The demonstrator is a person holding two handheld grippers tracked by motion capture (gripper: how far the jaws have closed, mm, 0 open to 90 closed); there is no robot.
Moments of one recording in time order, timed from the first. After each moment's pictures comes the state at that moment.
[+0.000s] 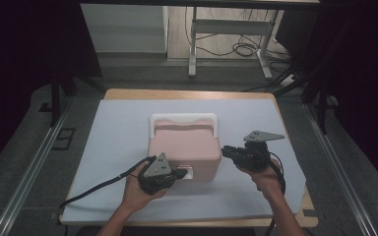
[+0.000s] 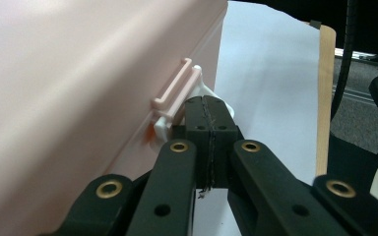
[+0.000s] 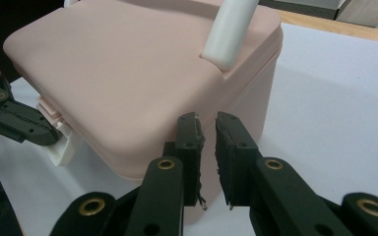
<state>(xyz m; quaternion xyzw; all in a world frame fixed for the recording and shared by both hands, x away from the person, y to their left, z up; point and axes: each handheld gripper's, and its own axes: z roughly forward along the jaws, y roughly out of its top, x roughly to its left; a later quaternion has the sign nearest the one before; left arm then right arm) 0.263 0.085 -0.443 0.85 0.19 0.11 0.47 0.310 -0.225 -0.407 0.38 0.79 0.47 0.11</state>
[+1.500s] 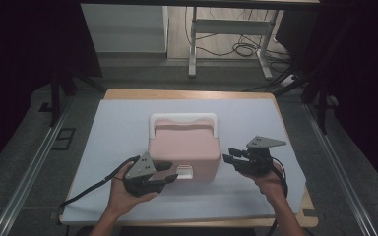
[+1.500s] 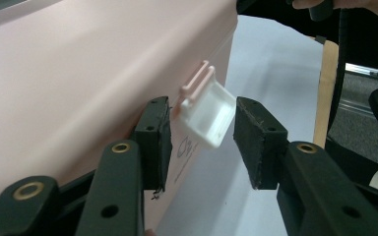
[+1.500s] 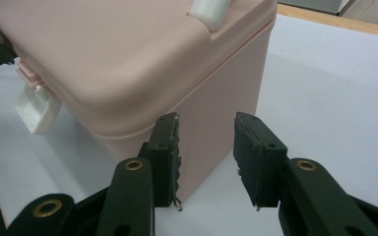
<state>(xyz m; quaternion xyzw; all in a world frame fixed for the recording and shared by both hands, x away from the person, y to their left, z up) 0.248 0.119 -0.427 0.83 0.22 0.13 0.49 0.308 -0.238 -0.427 0.36 0.80 0.47 0.12</state>
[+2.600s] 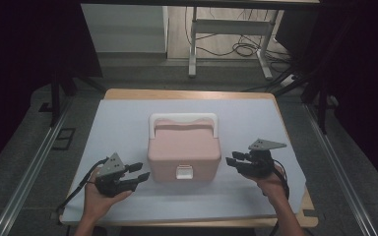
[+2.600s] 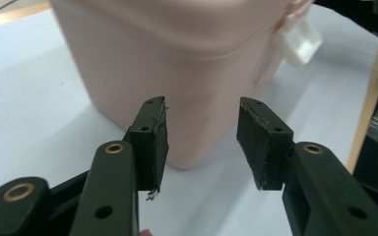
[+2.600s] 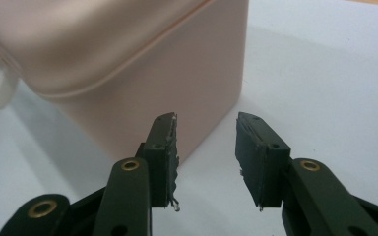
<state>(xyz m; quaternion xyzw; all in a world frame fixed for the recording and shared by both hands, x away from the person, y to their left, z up) 0.250 0.189 -0.454 0.81 0.33 0.13 0.47 0.314 -0.251 -0.449 0.38 0.80 0.45 0.12</state>
